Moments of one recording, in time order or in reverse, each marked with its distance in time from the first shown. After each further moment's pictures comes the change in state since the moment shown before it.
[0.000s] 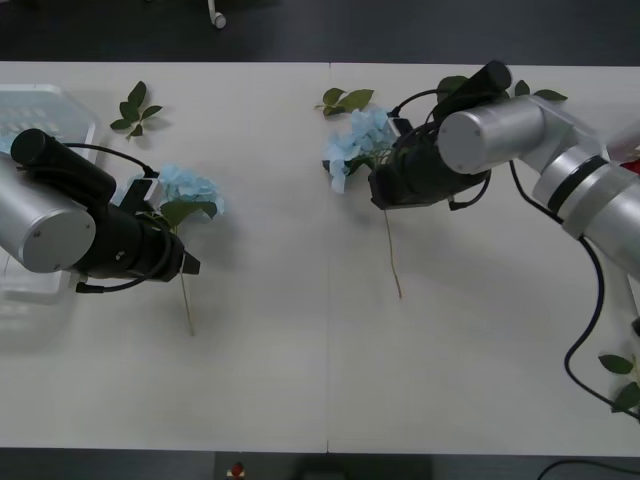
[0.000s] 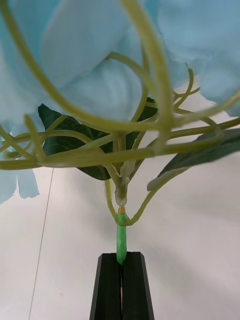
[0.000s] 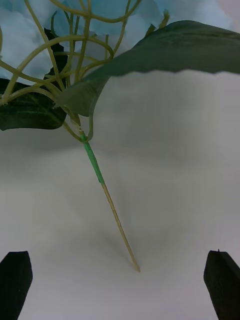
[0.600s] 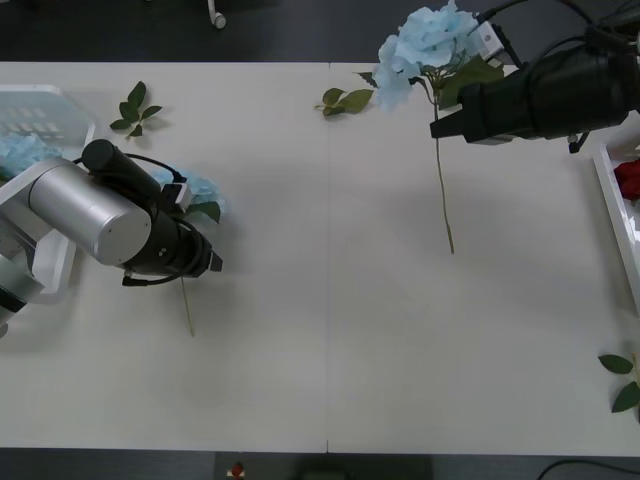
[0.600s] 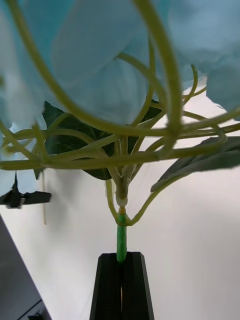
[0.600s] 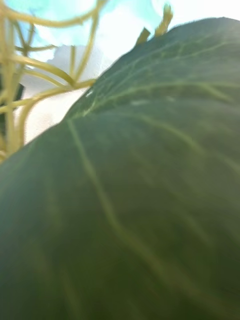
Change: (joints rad) right arm 0.000 -0.442 0.000 -0.206 -0.860 -0.075 0.489; left arm -0.101 -0.136 -0.098 0.215 -0.102 -0.047 0.000
